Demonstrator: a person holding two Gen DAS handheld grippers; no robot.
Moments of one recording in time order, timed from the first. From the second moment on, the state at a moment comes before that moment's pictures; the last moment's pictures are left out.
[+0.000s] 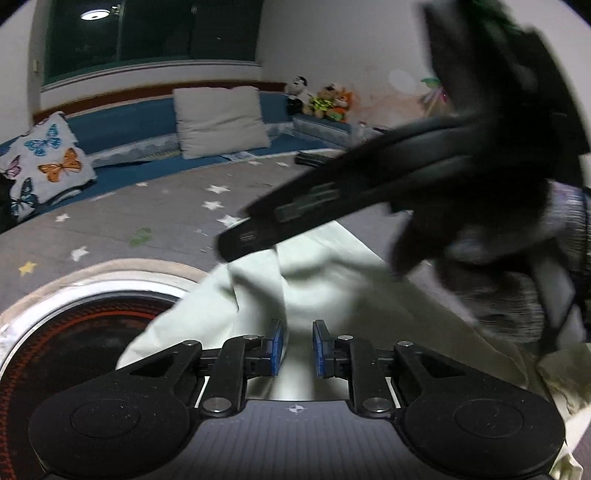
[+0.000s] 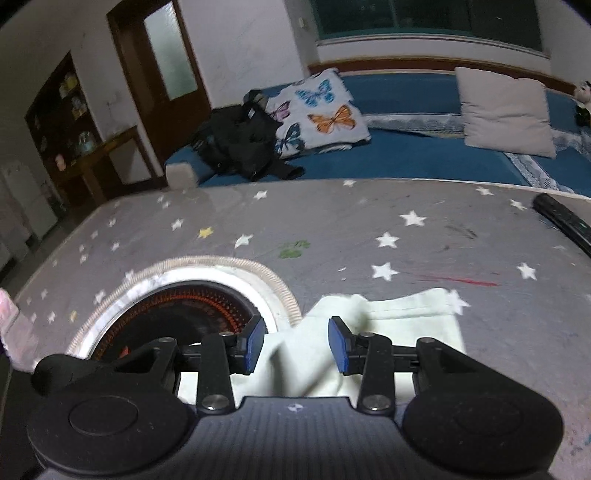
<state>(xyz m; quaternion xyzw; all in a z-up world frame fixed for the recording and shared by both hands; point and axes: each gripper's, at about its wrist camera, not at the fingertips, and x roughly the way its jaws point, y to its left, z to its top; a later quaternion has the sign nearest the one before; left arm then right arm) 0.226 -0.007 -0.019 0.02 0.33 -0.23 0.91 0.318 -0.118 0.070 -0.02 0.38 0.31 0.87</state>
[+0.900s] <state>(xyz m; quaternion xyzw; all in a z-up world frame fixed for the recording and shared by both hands) 0.242 0.043 -0.016 0.02 0.32 -0.13 0.94 0.313 -0.162 0.058 0.01 0.41 0.29 0.87</state>
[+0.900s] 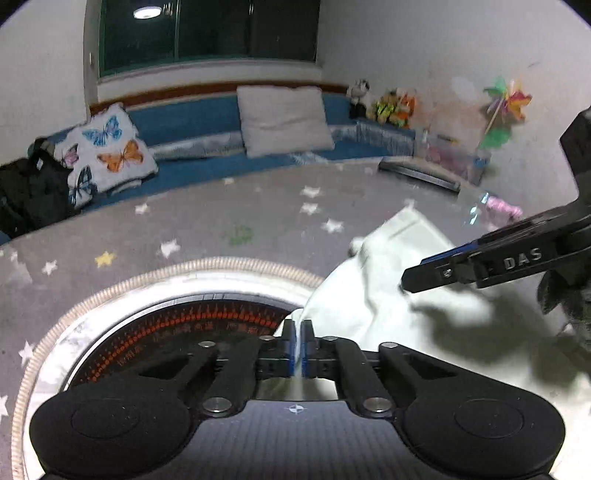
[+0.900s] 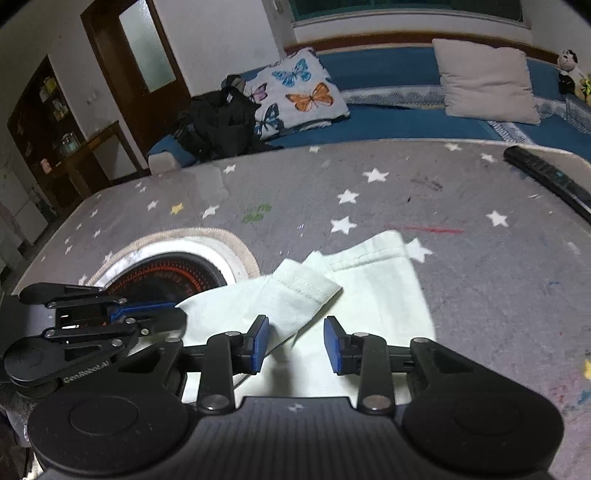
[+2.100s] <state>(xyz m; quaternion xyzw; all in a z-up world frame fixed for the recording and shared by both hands) 0.242 0.000 -0.010 -0.06 0.35 -0.19 0.91 0.290 -0.207 0.053 0.04 0.41 0.26 0.87</state>
